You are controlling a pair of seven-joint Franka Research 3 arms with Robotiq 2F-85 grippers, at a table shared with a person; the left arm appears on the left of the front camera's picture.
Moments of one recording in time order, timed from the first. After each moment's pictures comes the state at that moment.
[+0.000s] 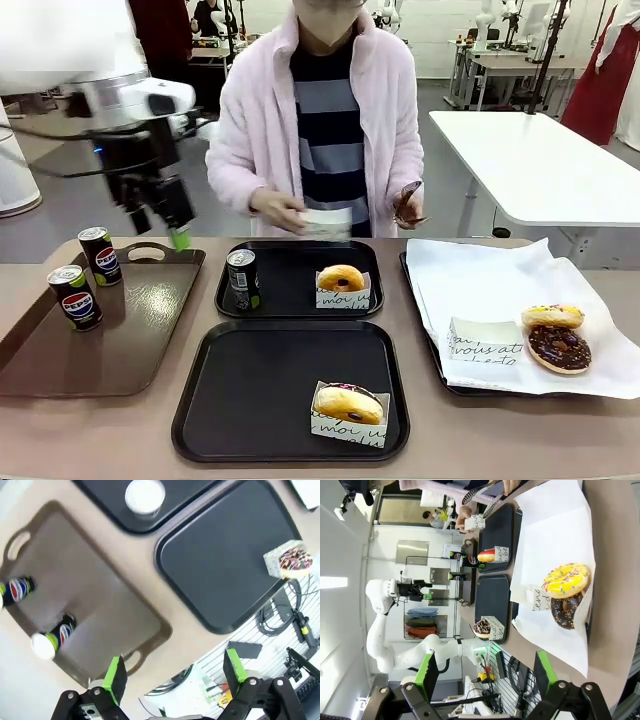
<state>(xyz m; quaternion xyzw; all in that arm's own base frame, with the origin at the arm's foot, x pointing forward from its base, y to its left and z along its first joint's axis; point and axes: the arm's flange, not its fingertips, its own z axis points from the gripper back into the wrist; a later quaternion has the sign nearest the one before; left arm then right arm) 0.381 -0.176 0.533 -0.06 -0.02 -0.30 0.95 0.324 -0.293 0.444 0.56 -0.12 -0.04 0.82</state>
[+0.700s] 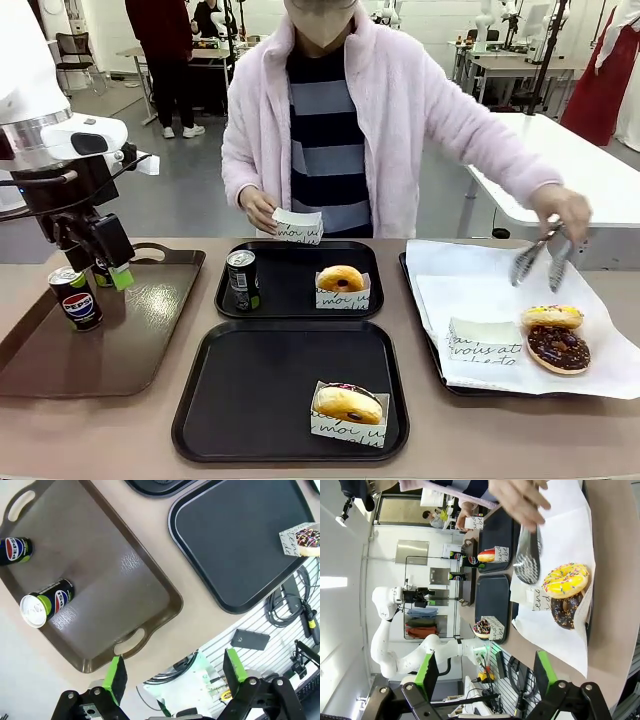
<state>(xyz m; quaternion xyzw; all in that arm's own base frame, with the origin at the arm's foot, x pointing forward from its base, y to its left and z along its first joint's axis) 0.345 -0.131 0.511 -0.05 -0.01 -0.28 0.96 0.324 -0.293 0.444 0.56 -0.12 -0.04 0.82</state>
